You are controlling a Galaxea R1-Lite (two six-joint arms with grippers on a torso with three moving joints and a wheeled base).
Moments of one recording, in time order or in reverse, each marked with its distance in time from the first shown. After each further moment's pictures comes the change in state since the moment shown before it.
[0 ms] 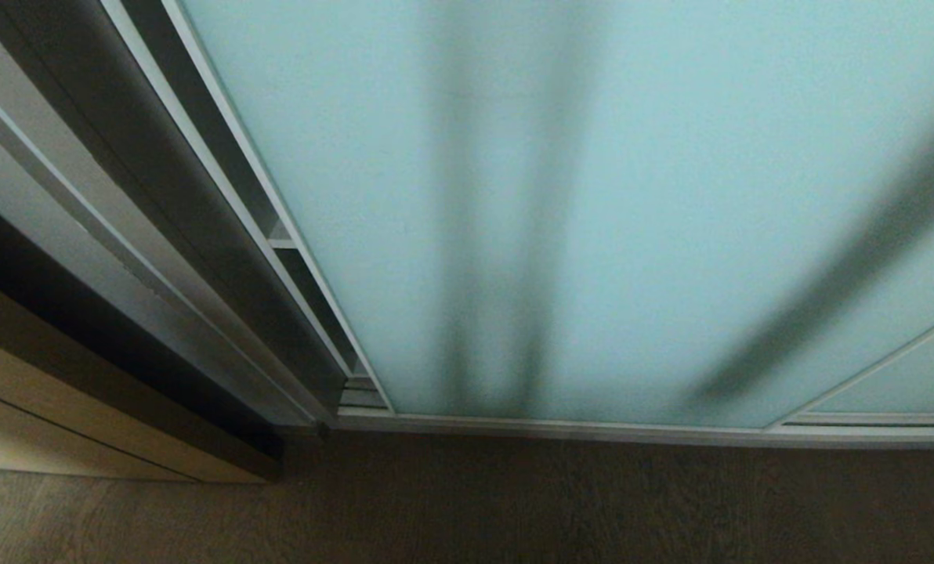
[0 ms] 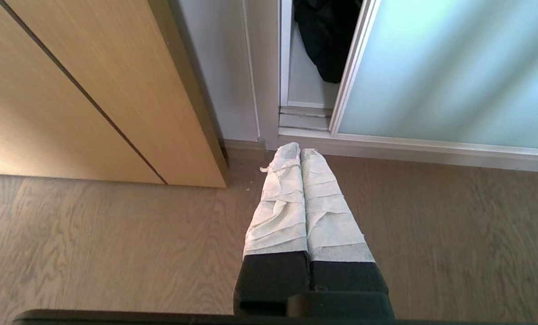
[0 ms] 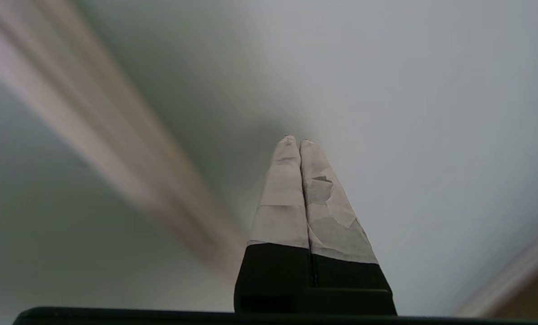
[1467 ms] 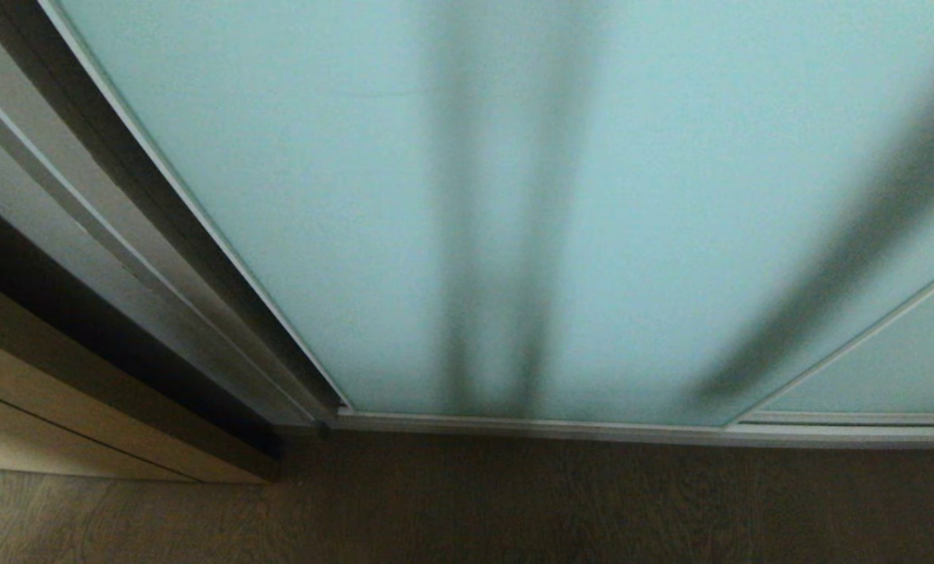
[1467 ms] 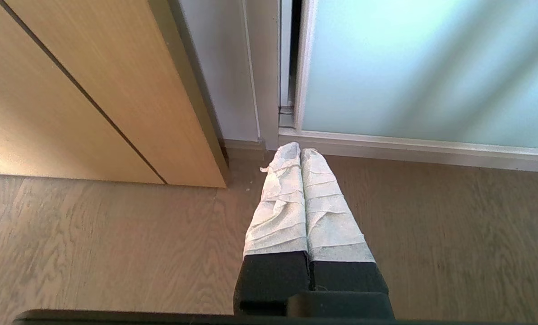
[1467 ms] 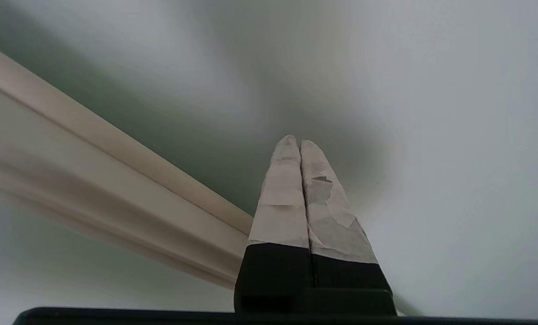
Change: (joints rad) left arm 0.000 0.000 0.000 0.000 -0.001 0.000; right arm 0.229 -0.119 0.126 0.000 0.009 0.230
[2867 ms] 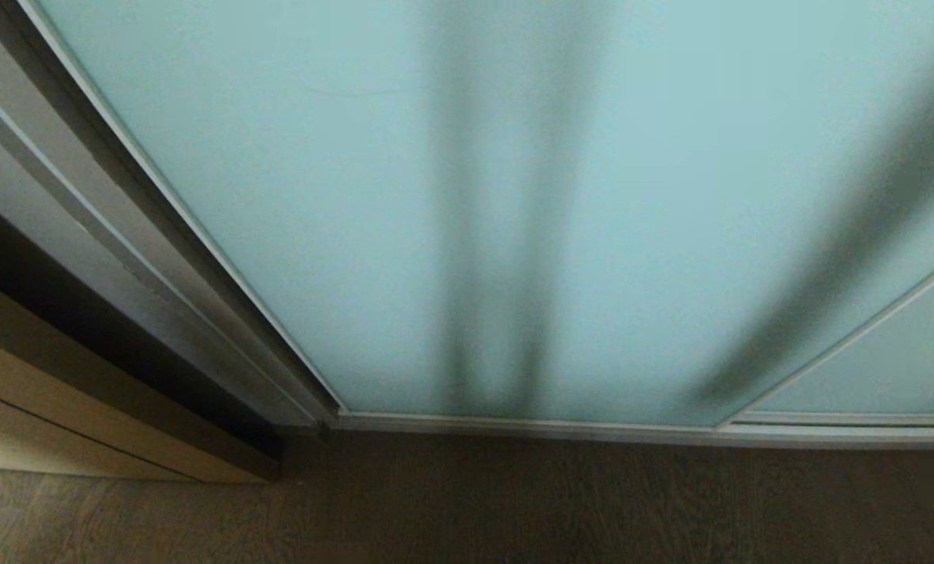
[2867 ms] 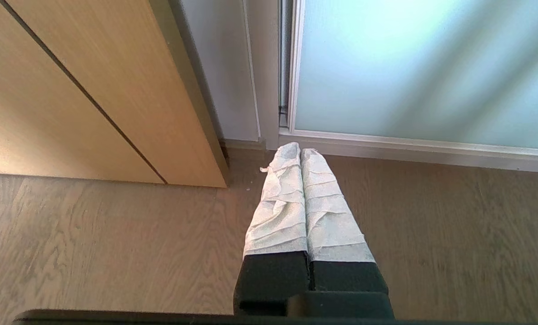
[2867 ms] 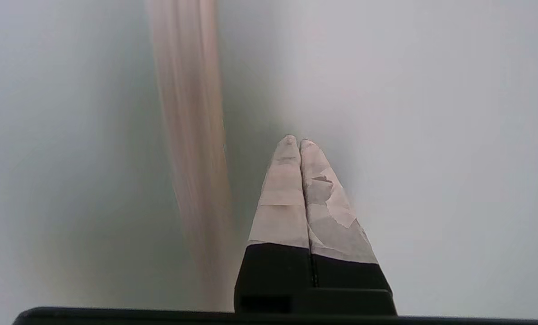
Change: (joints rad) left arm 0.000 0.000 0.000 0.000 0.001 0.000; right arm -0.056 -0.036 0.039 -0.408 -0.095 -0.501
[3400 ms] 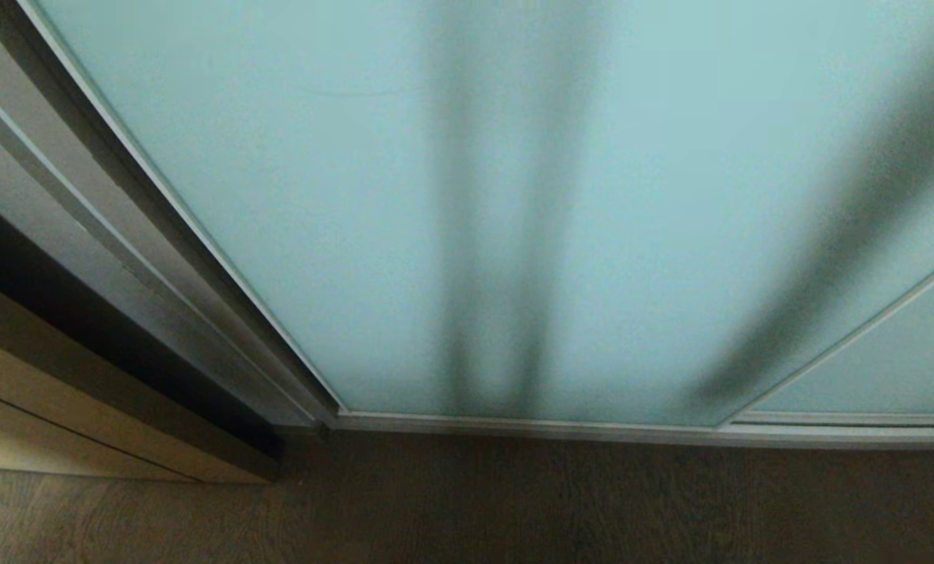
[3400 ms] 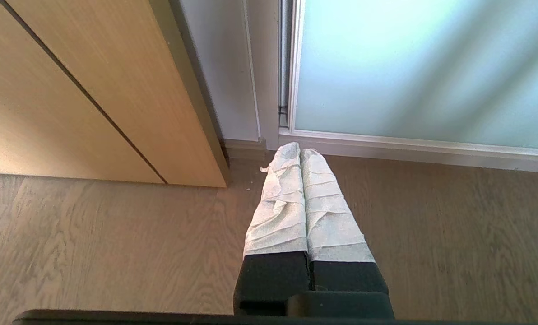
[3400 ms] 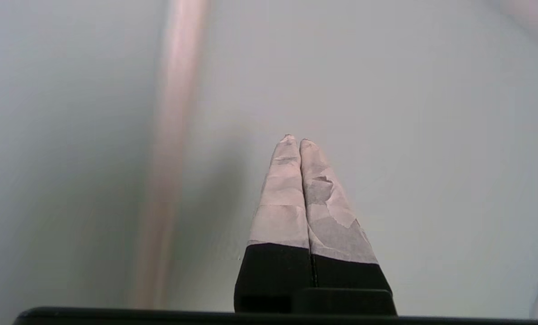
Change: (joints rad) left arm 0.000 0.000 0.000 0.000 0.000 0.000; right arm -0.112 -0.055 0.060 -0.262 -0.166 -0.075
